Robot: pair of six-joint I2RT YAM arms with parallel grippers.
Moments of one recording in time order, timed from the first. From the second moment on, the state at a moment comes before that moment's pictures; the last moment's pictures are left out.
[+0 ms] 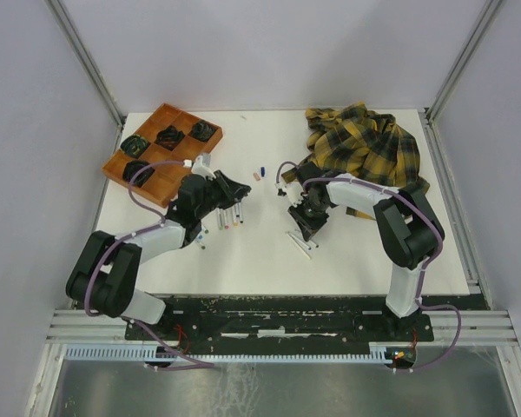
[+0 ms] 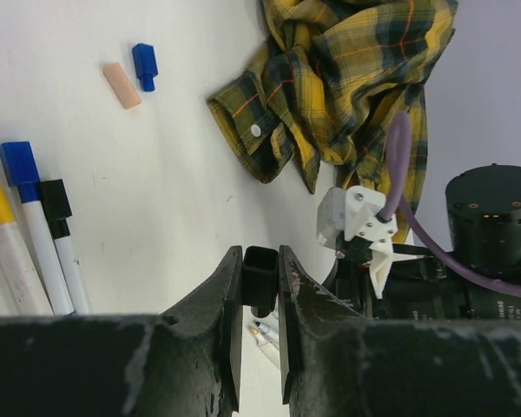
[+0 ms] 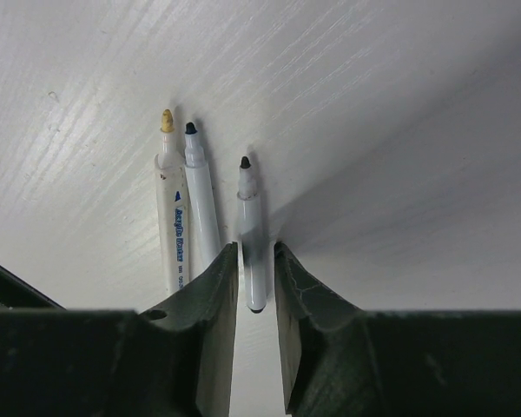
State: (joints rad) left arm -0.40 1.44 0.62 0.56 0.22 -0.83; right arm 0.55 1.90 1.25 -0.74 -0.26 -0.19
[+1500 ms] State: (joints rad) left arm -0.61 2.46 2.16 -0.67 -0.43 -0.58; right arm 0.34 1.50 1.27 -0.81 -0.32 -0.26
